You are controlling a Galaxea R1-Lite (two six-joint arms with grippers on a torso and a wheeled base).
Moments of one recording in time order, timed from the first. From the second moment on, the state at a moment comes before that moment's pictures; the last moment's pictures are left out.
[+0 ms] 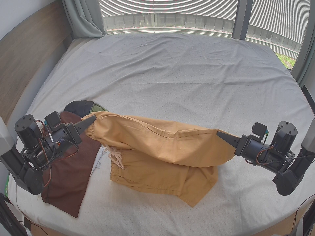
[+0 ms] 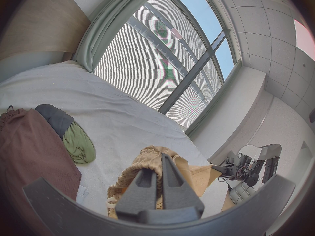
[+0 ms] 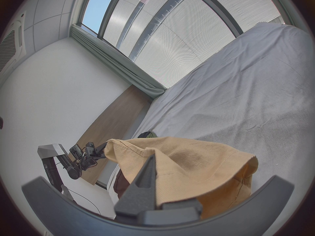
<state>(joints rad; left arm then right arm) -0.10 1.89 -0.41 -1.55 -0.55 -0.52 0.32 1.95 -0.37 -1.54 0.44 0.59</state>
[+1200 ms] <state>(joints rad) -0.05 1.90 -0.42 -1.55 -0.61 -0.46 0.29 1.90 -0.44 -1.54 0.44 0.63</state>
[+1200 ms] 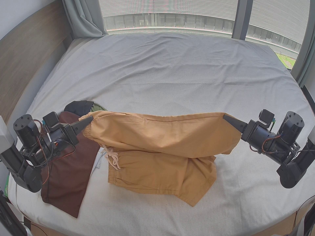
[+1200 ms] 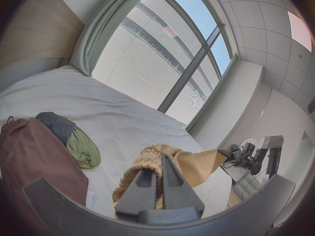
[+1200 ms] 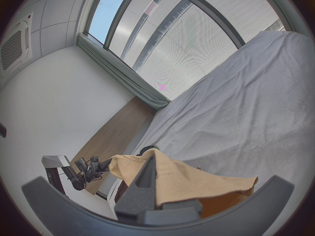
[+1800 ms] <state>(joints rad) -0.04 1.91 -0.44 -1.55 -0.61 -0.46 0.23 1.90 -0.45 -1.54 0.44 0.63</state>
